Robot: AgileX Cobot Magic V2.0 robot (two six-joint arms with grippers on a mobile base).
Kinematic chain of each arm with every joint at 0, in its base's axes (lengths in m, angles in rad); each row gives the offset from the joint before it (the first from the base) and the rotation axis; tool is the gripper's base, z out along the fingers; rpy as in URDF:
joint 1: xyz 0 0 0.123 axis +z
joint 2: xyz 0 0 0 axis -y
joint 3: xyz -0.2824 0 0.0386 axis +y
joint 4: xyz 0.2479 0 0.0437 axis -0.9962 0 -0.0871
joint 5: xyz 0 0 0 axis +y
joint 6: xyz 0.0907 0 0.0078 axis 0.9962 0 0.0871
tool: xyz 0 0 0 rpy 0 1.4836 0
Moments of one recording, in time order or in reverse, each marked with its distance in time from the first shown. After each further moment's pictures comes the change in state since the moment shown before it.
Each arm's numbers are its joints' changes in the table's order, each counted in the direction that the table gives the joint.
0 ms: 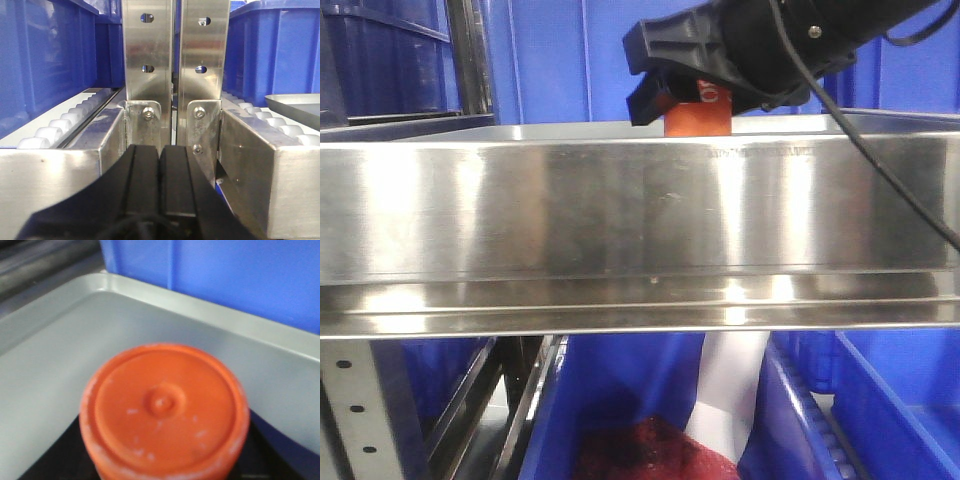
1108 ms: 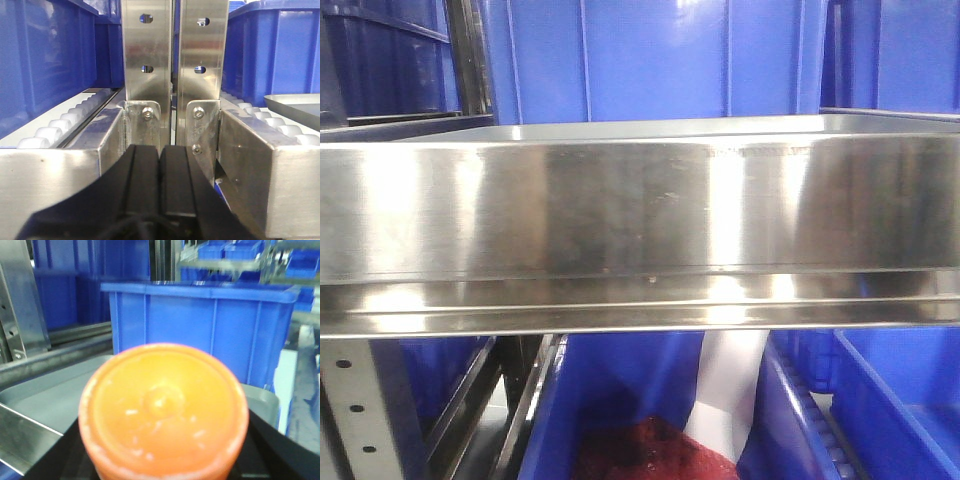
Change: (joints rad) left arm 0.000 0.000 0.000 0.000 0.000 0.000; right arm 0.001 1.107 0.542 0.048 0.117 -0.005
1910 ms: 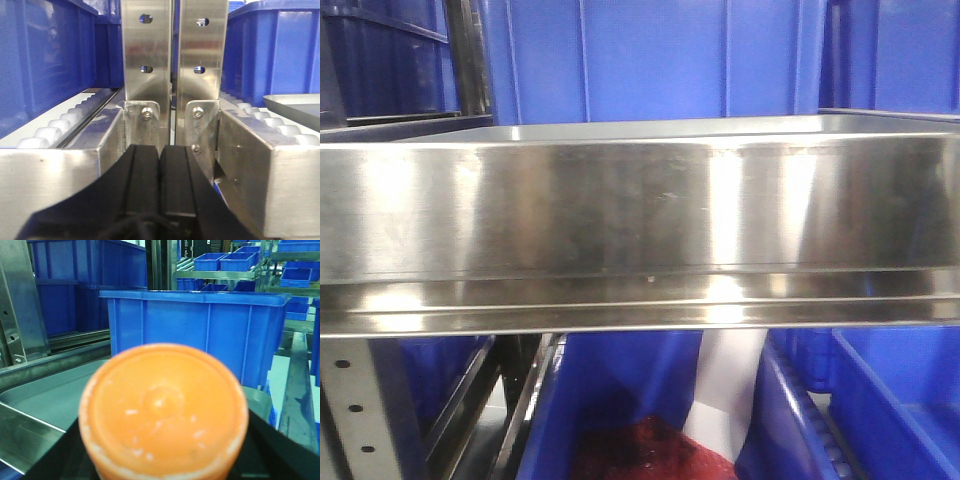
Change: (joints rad) left arm 0.000 0.000 0.000 0.000 0.000 0.000; right arm 0.000 0.042 0.020 0.000 0.009 -0.001
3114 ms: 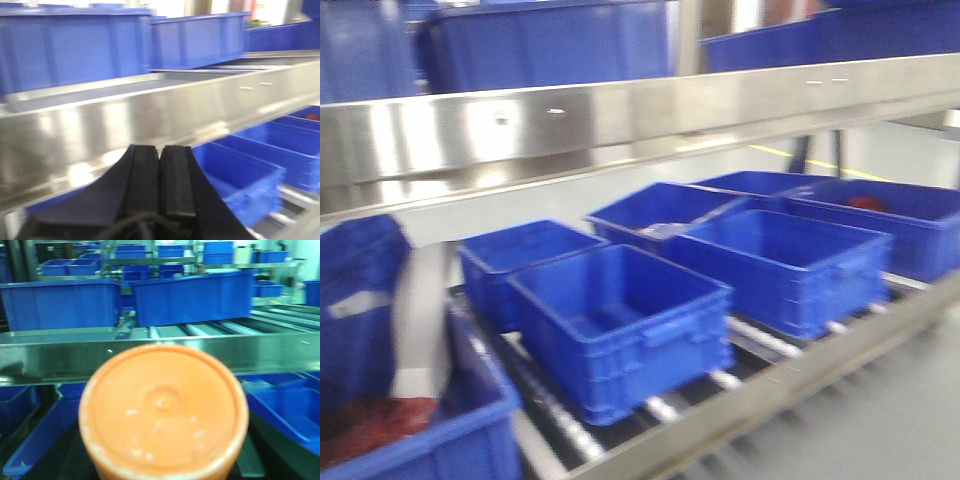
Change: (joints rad) left arm 0.000 0.000 0.000 0.000 0.000 0.000; right arm 0.000 0.000 0.000 0.000 0.007 0.000
